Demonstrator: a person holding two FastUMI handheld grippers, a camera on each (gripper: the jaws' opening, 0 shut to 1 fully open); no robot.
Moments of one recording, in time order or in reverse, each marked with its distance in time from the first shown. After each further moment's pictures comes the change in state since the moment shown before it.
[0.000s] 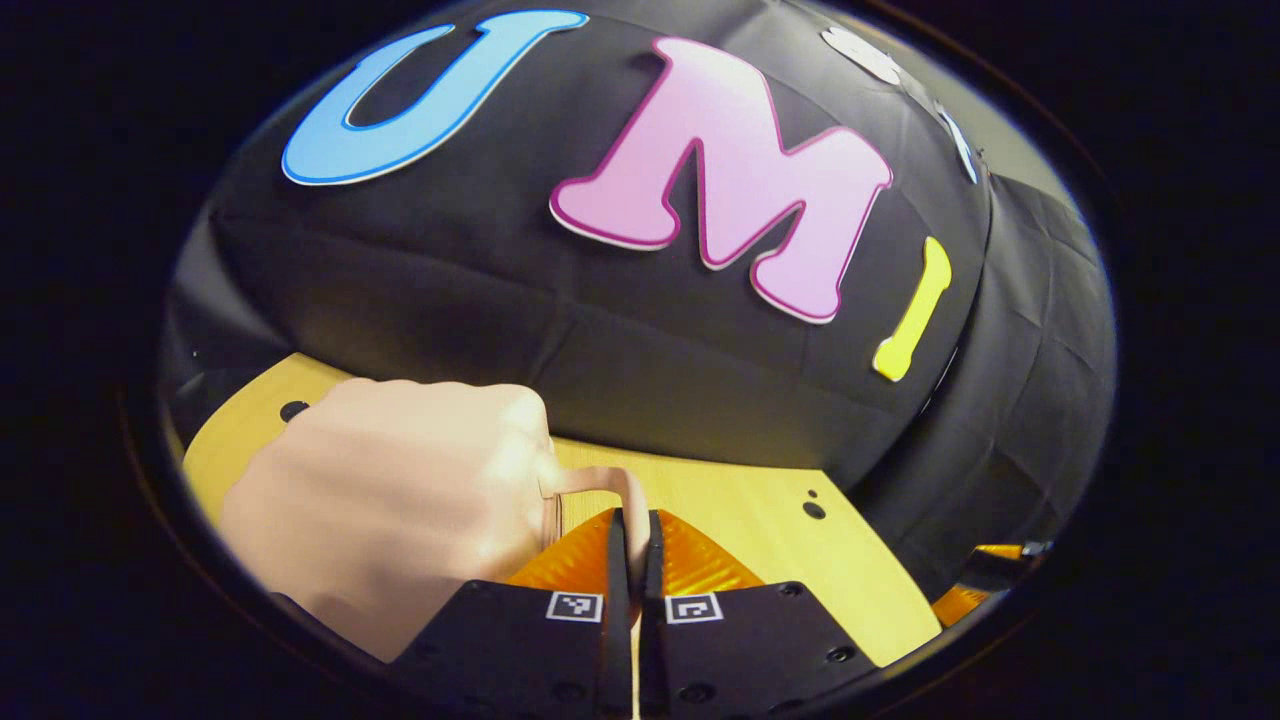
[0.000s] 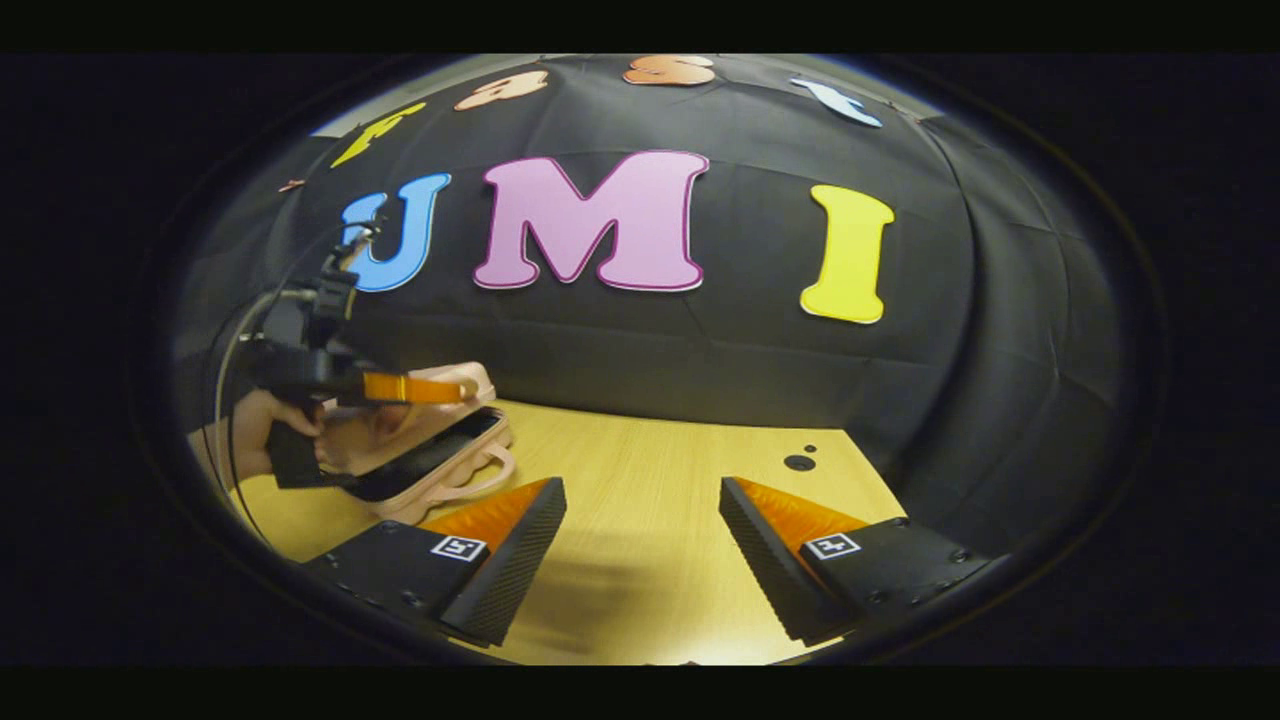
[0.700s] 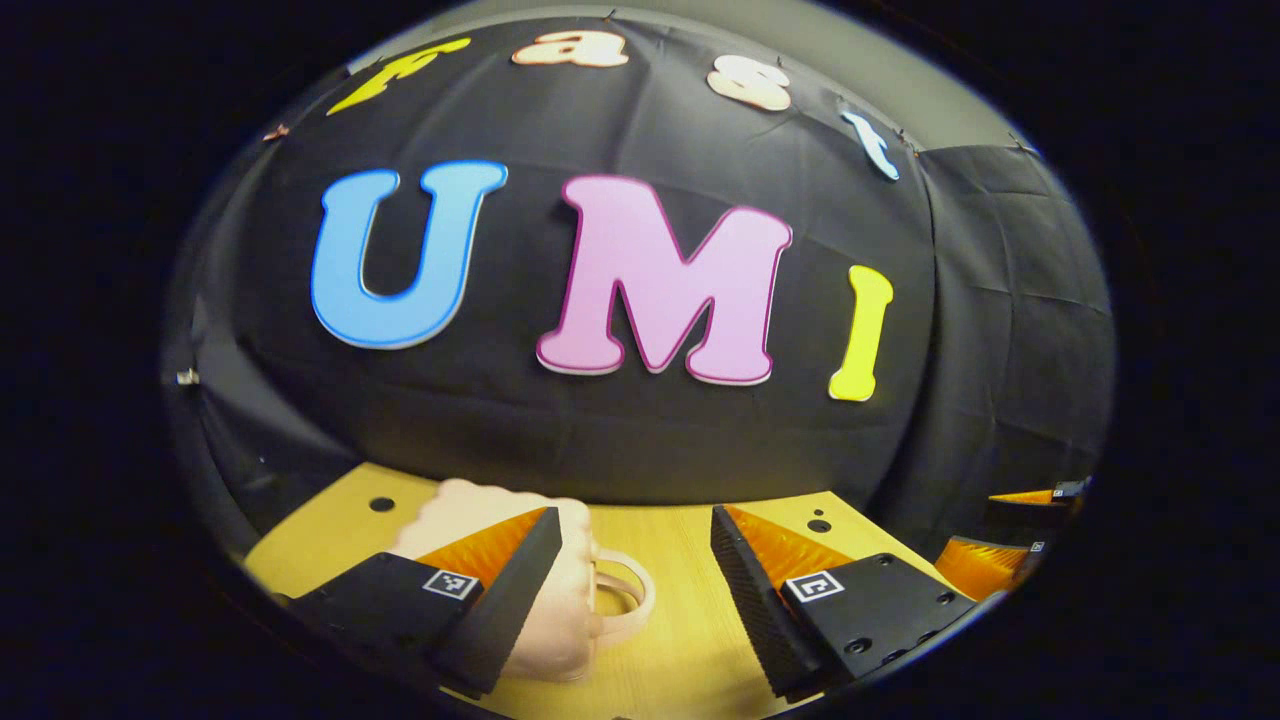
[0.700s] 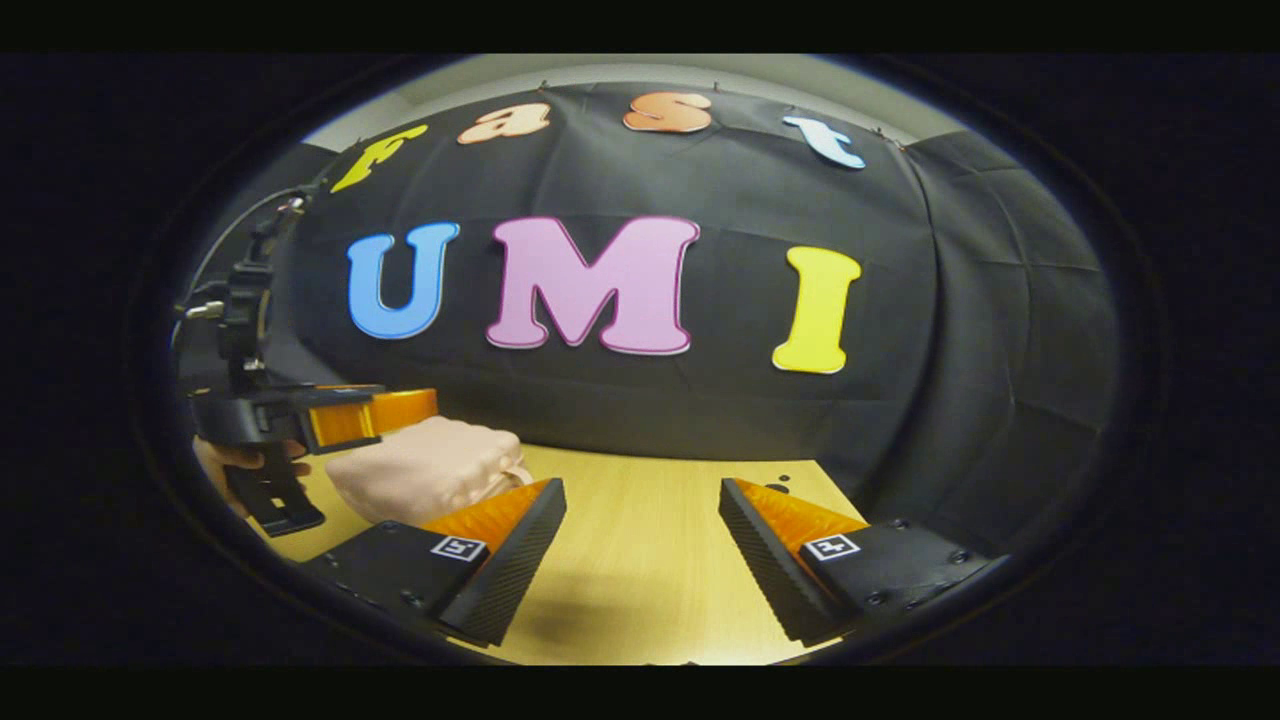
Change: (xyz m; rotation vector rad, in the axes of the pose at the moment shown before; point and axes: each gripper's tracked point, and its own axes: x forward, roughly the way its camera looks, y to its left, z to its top) left arm -0.211 -0.037 0.120 0.144 -0.296 0.076; right arm -0.100 0.039 0.091 0.038 -0.147 -0.078
